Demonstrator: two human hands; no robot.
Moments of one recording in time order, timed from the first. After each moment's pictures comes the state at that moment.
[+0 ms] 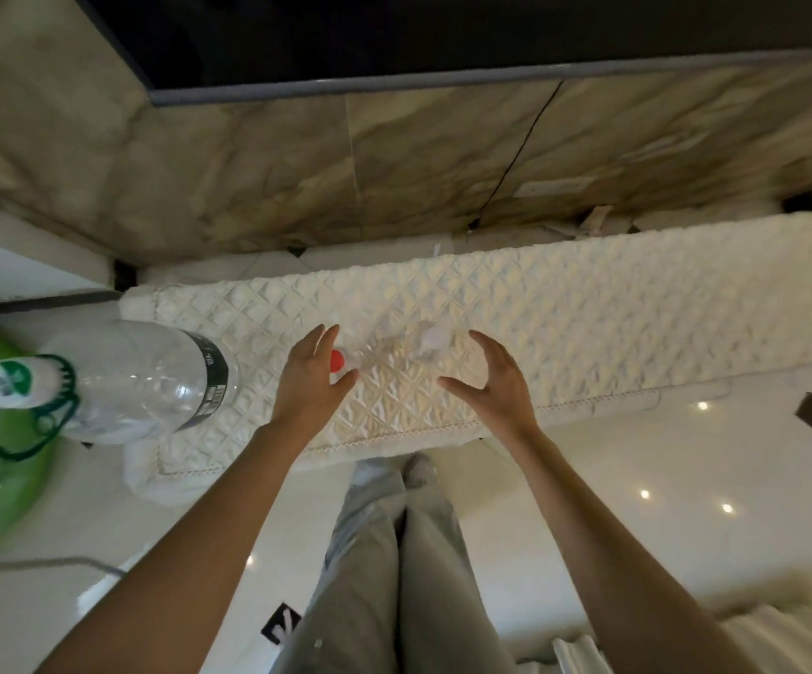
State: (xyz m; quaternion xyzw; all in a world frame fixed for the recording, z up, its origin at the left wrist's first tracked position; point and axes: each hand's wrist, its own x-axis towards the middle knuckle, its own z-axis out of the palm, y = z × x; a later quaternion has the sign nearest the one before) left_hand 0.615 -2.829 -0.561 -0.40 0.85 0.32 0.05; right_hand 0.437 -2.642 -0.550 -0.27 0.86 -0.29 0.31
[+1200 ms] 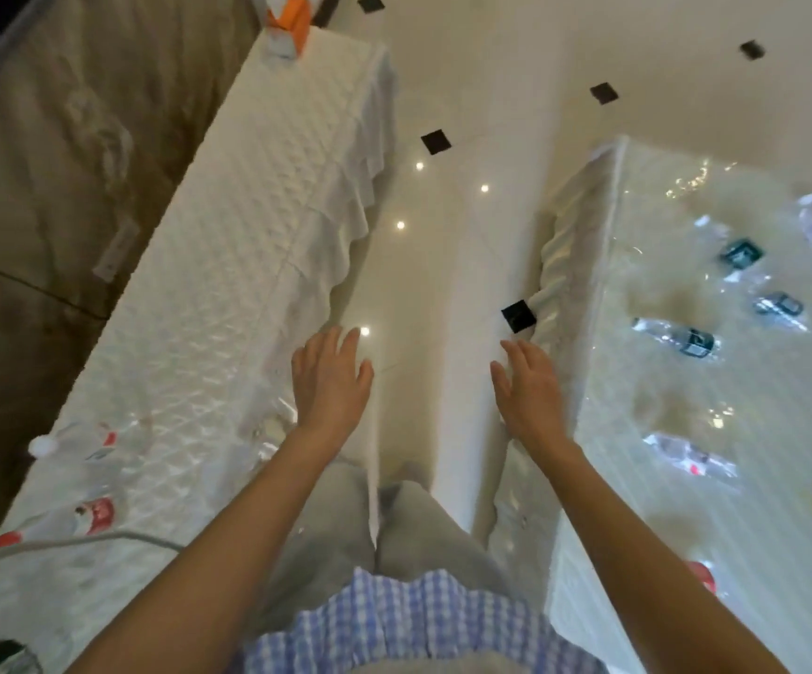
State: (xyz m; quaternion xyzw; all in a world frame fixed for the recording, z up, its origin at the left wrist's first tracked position) left_hand 0.546 -2.342 -0.432 0.14 0.97 0.17 0.06; right_hand 0.640 -2.108 -0.455 0.24 0.94 -0.24 0.02
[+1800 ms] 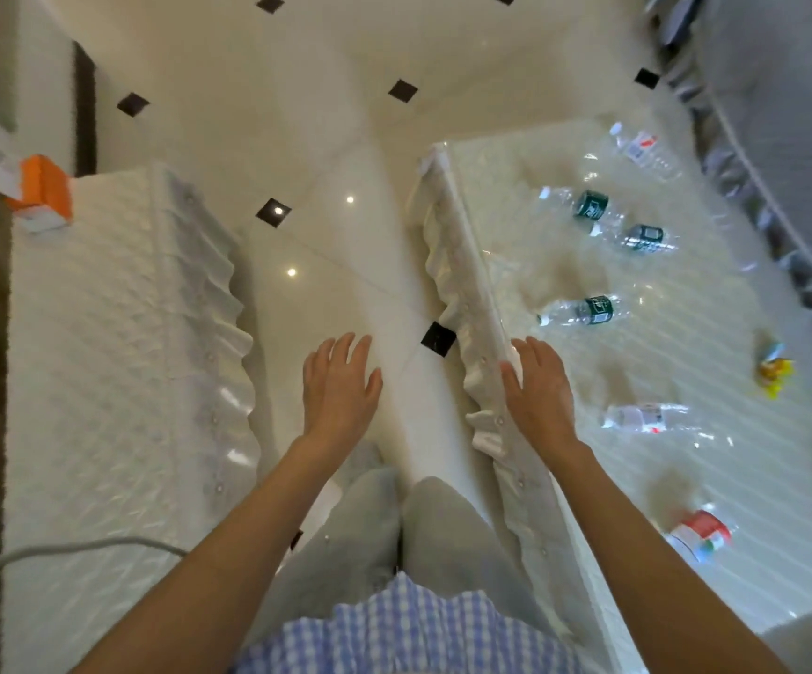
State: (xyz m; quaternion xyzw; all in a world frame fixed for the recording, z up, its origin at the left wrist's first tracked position) left_hand 0.383 -2.121 -0.451 0.42 0.89 0.15 0.10; right_hand 0.578 -1.960 -0.450 0.47 0.86 -0.20 -0.08
